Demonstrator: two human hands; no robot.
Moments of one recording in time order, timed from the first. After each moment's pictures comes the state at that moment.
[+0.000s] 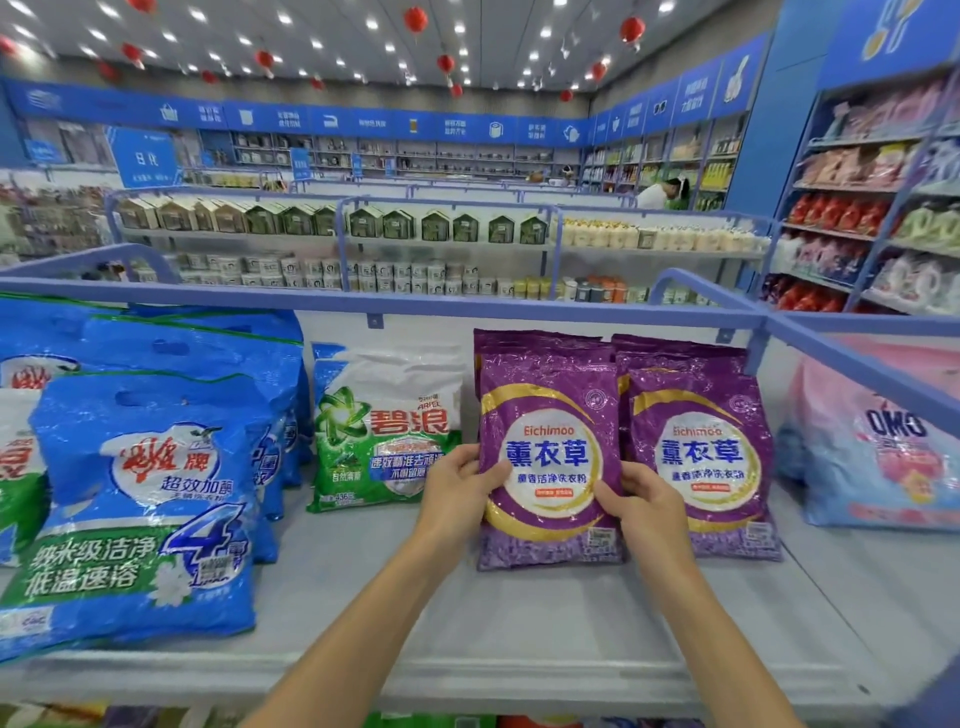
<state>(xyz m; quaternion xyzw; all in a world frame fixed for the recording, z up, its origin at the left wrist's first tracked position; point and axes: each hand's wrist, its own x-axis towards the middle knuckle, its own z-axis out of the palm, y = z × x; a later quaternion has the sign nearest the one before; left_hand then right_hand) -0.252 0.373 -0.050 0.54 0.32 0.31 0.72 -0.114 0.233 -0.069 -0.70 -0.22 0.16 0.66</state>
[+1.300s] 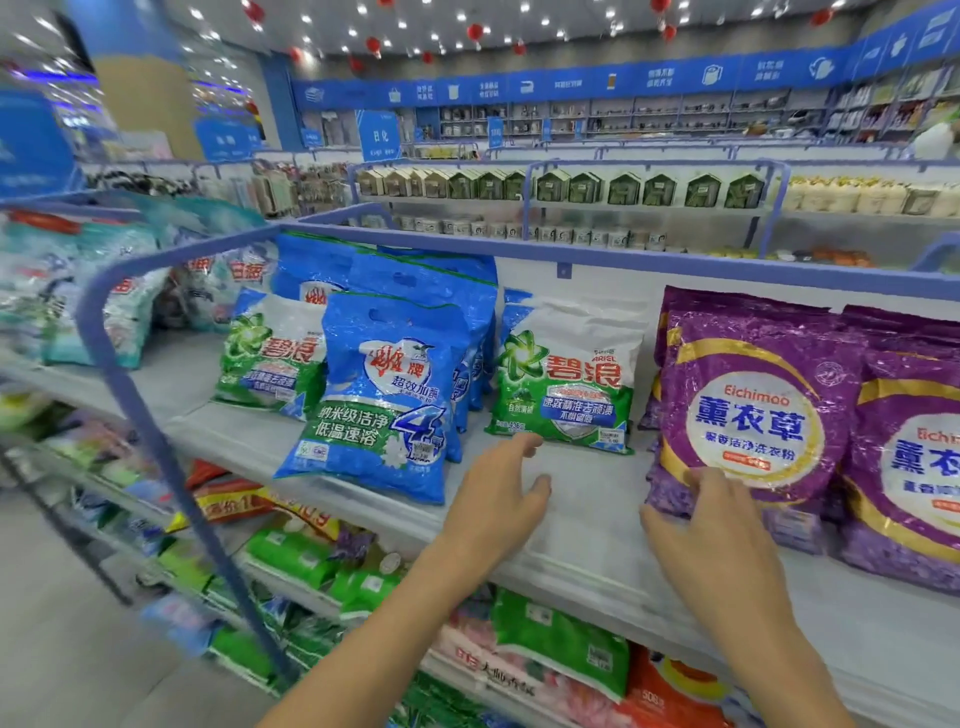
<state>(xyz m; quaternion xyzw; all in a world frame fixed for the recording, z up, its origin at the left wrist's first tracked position) -0.393 0.360 -0.074 0.82 0.43 0.31 0.22 -0.228 0.237 -0.064 -0.85 -0.41 0.05 0.32</state>
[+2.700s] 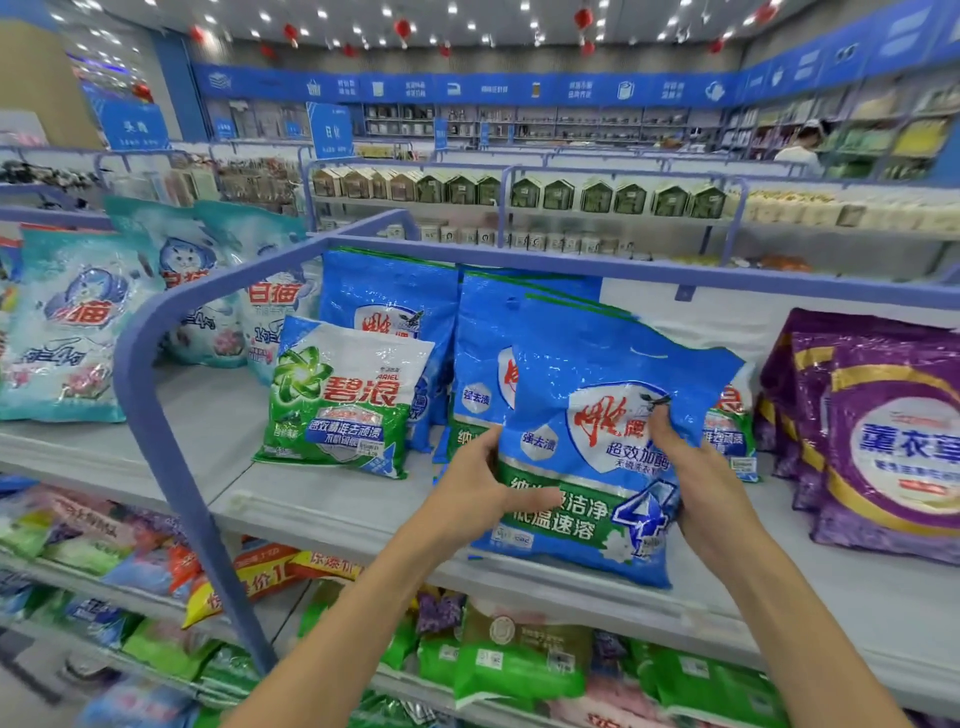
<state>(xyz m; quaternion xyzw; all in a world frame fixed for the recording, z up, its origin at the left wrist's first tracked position) -0.565 0.517 -0.052 0.69 0.30 0.26 0.60 -0.379 0.402 -0.028 -0.57 -0.24 0.34 0.71</state>
